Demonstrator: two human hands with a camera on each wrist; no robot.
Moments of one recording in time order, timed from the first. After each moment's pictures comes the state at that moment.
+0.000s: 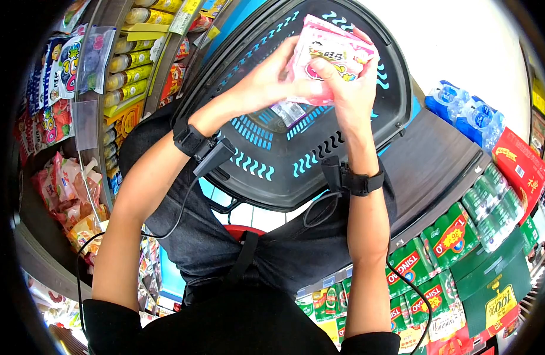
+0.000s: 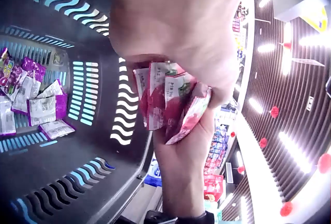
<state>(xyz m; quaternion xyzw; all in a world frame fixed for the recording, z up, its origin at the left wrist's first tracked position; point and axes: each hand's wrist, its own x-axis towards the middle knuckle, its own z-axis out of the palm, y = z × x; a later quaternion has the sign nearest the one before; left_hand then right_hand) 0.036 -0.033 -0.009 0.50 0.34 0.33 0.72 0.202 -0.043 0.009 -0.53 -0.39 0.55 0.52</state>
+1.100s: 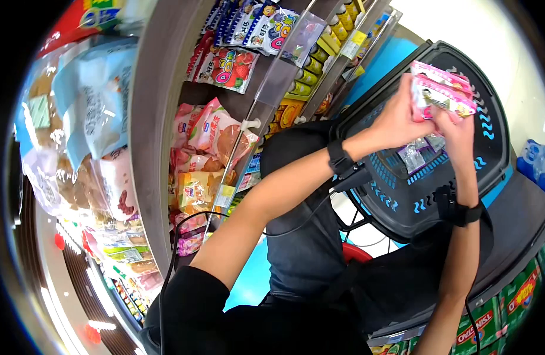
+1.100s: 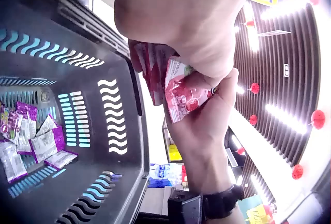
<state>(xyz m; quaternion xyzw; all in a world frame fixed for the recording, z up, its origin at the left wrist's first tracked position) -0.003 -0.074 0.045 0.58 0.45 0.43 0.52 0.160 -0.075 0.037 -0.48 -0.47 0.57 0.47</state>
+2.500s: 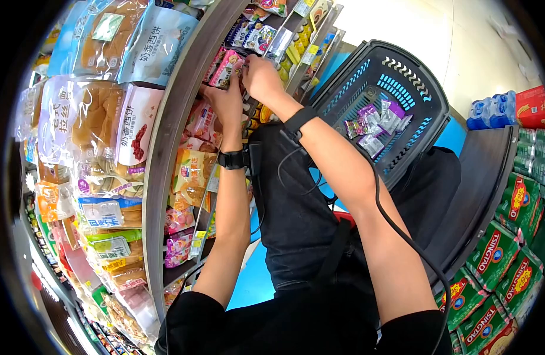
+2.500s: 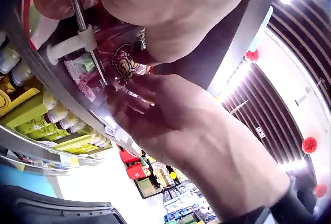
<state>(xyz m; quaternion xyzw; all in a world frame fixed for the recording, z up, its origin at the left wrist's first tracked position) -0.210 -0.137 0.160 0.50 0.71 0.49 0.04 -0.123 -0.088 0.129 -0.48 -0.65 0.36 0.47</state>
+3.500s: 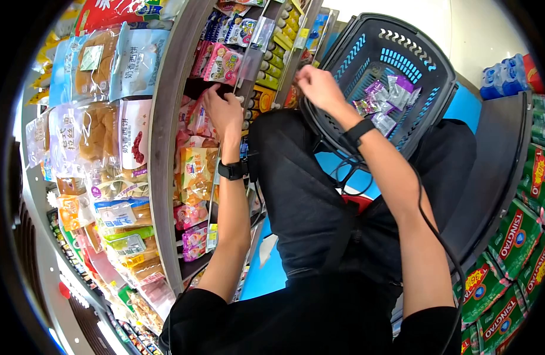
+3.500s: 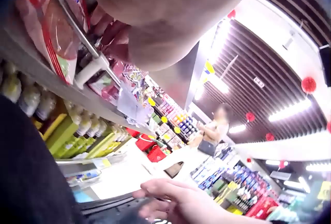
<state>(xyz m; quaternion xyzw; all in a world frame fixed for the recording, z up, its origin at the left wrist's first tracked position) -0.218 -0.174 0.142 0.63 0.72 0.27 -0.10 0.005 -0.143 0.044 -0.52 -0.63 0.41 0.41</state>
